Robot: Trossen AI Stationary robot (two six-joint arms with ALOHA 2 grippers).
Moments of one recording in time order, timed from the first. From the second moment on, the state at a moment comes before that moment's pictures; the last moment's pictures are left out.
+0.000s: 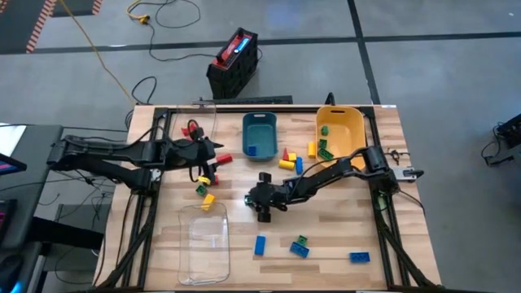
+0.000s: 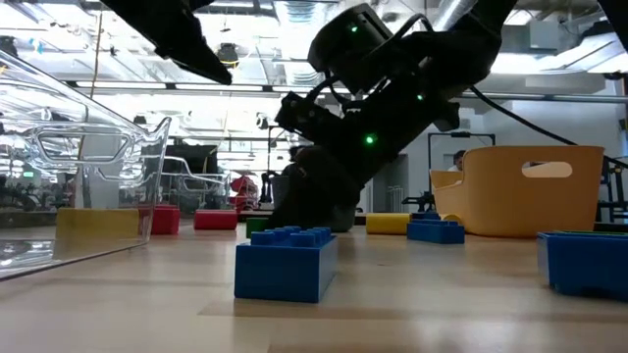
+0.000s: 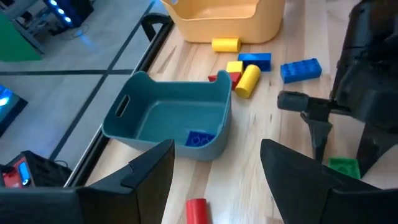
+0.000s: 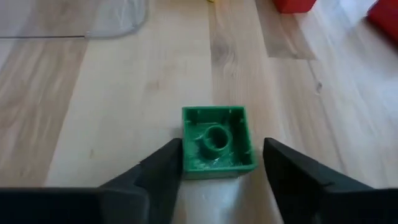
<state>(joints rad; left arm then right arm) 0.00 0.99 0.82 -0.35 -0.42 0.09 0.15 2.08 1.13 0.24 0.20 0.05</state>
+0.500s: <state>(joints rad) 0.00 0.98 0.82 -0.31 -0.39 -0.03 0.09 2.08 1.39 -0.27 0.20 0.01</state>
